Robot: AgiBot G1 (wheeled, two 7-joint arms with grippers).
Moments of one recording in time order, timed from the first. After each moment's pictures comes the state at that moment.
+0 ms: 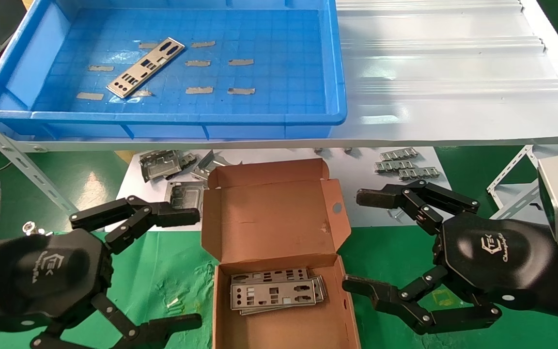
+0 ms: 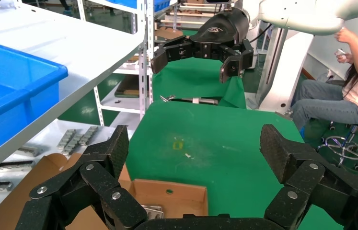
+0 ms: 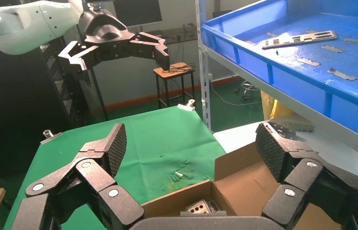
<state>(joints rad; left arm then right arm) -1.08 0.61 0.28 -1.28 0.73 1.50 -0.19 1.09 -0.52 -0.46 1.21 -0.58 -1.39 0.07</state>
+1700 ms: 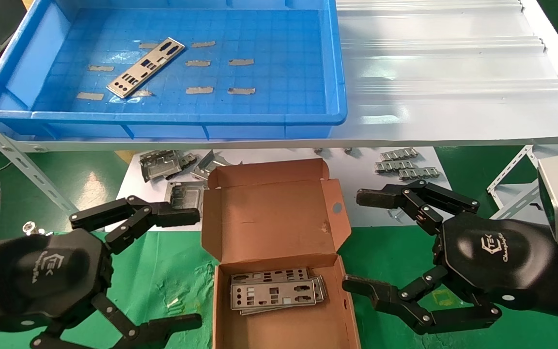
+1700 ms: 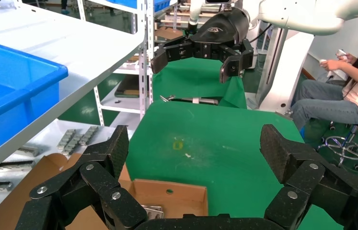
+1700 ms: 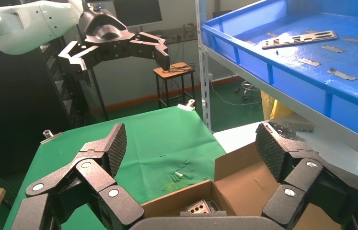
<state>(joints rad) -1.08 0.61 0.28 -1.28 0.73 1.50 -0.19 1.09 -0.52 -0.46 1.21 -0.58 -1.39 0.07</state>
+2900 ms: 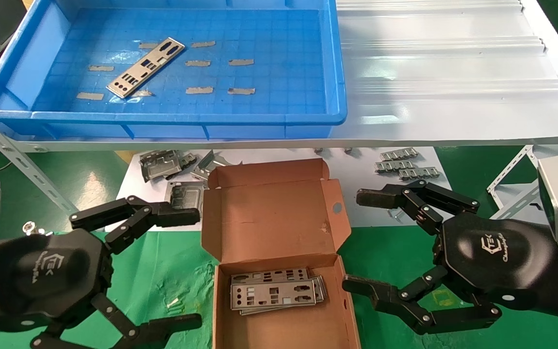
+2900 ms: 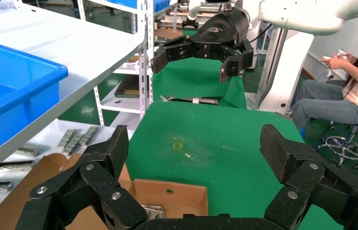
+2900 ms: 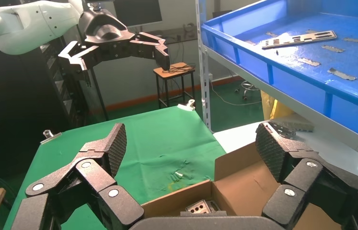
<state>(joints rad) -1.08 0.61 0.28 -1.28 0.73 1.50 -0.19 1.09 -0.52 -0.46 1.21 -0.58 -1.39 0.07</state>
